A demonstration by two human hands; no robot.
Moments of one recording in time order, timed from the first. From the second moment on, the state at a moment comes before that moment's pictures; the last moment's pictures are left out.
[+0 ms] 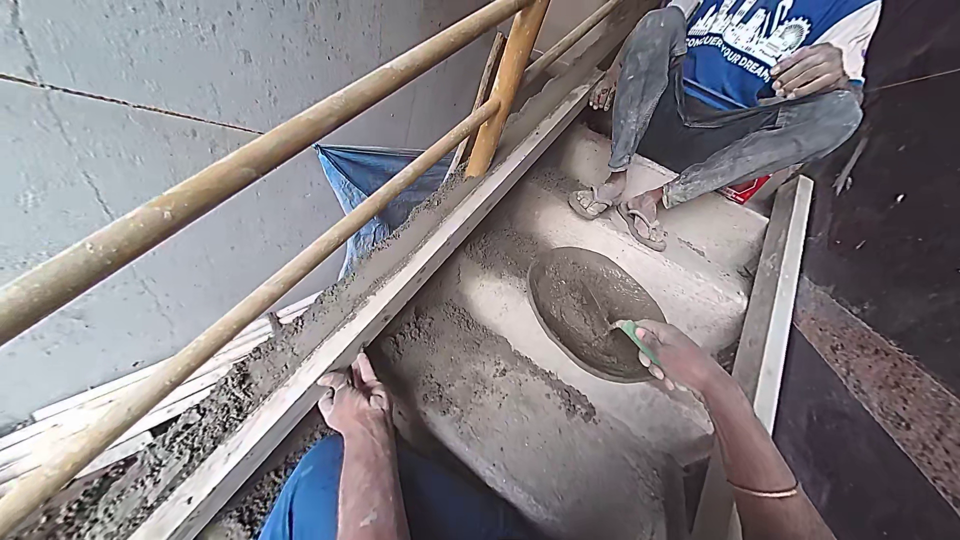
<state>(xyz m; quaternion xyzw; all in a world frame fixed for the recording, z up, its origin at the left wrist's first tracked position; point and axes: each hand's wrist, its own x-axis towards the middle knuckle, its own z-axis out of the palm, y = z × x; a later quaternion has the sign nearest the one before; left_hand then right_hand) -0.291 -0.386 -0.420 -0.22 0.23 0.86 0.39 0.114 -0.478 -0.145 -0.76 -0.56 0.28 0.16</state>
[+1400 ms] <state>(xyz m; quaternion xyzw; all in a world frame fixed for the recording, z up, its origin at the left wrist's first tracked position) -0.293 -0.387 -0.417 -0.20 0.23 0.87 0.39 0.132 -0.446 -0.116 -0.81 -0.57 -0.17 -0.02</state>
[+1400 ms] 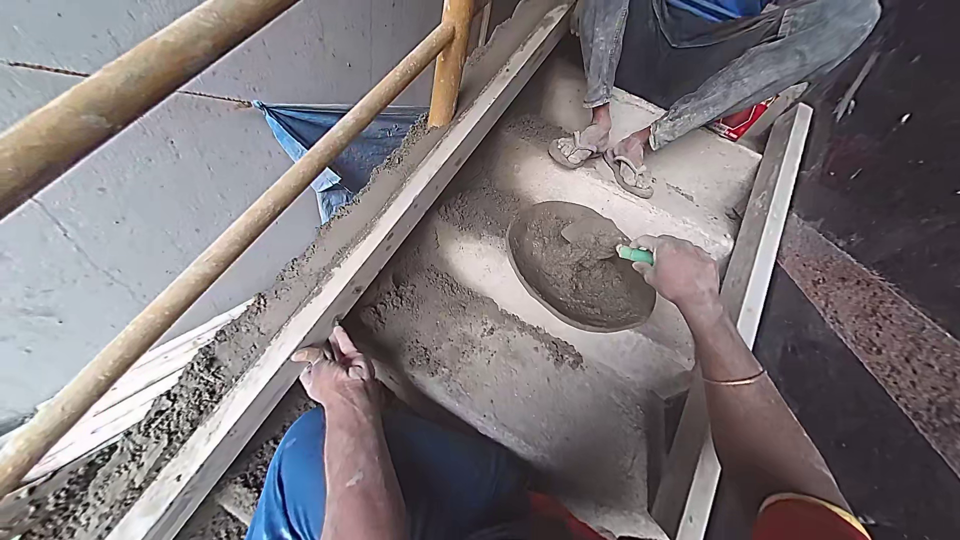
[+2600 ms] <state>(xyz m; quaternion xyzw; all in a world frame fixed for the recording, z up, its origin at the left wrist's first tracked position) -0.292 -0.390 -0.413 -0.21 0.23 0.86 0.39 0.156 -0.462 -0.122 -0.78 -0.61 -0.05 0.13</state>
